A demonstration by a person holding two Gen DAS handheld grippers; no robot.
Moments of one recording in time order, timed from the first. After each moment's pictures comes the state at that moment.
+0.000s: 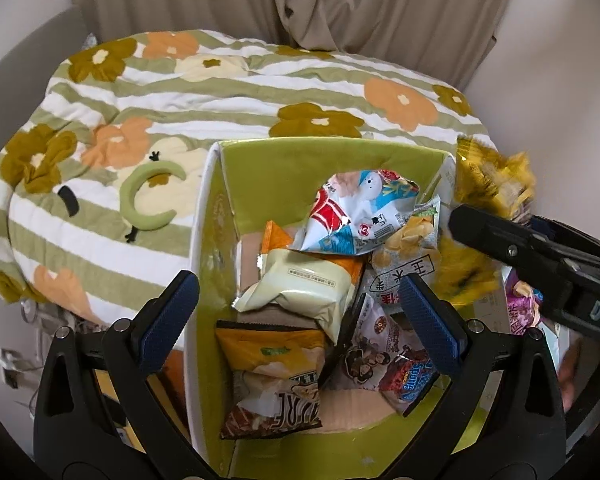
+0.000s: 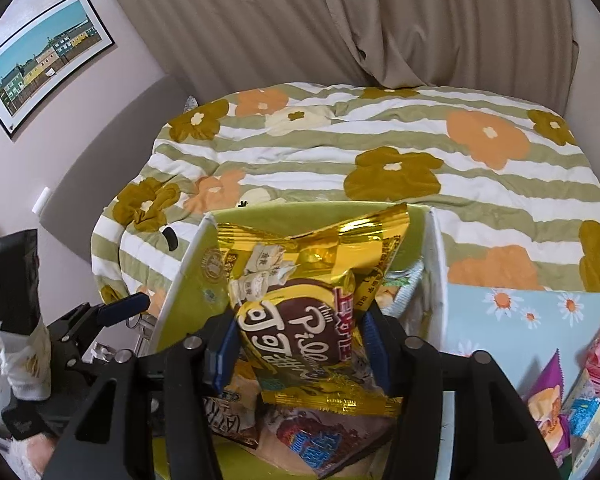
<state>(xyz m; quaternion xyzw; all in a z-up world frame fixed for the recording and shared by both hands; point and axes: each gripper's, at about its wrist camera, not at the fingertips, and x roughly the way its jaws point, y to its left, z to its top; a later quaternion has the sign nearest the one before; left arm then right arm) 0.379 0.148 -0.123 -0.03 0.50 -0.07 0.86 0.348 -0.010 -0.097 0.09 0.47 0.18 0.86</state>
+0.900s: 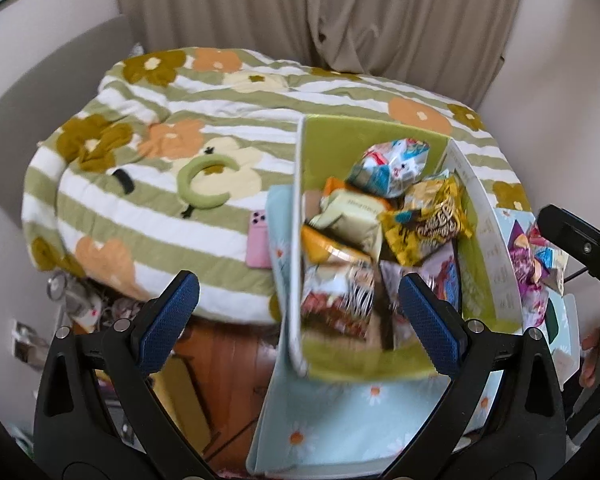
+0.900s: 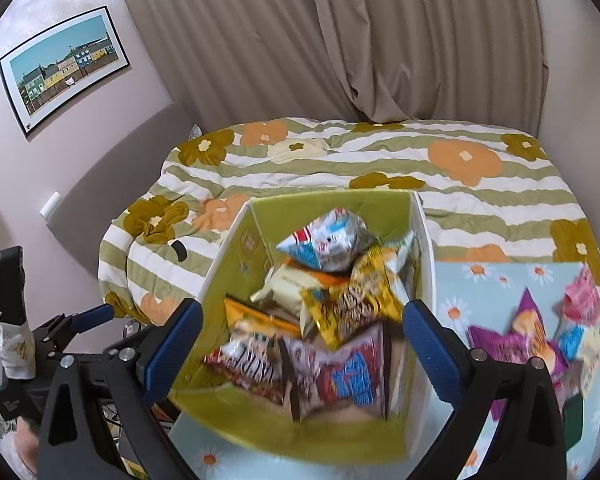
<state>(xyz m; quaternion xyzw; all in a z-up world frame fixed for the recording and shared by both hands) 0.236 0.210 -0.086 -0.04 0.45 -0.02 0.89 0.224 -0.004 -0.058 0.08 0.40 0.15 0.90</state>
